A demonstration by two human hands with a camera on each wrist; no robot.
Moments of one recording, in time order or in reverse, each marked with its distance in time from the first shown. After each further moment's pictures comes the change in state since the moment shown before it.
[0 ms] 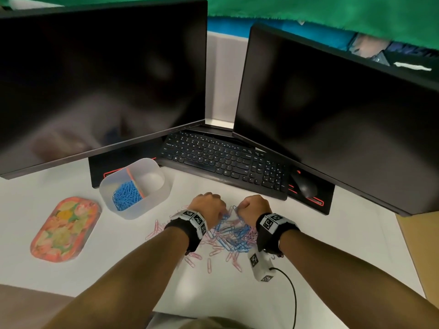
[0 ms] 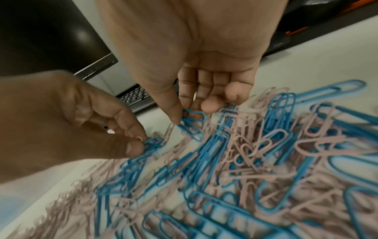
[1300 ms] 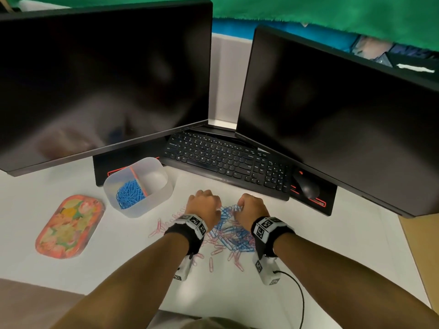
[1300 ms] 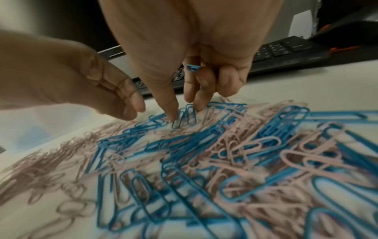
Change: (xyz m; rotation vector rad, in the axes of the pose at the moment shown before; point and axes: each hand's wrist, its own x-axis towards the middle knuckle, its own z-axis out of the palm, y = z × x) left_hand -0.009 -0.003 0.012 -0.126 0.149 -0.253; right_hand -0.014 -0.009 0.012 -0.173 0.119 -0.132
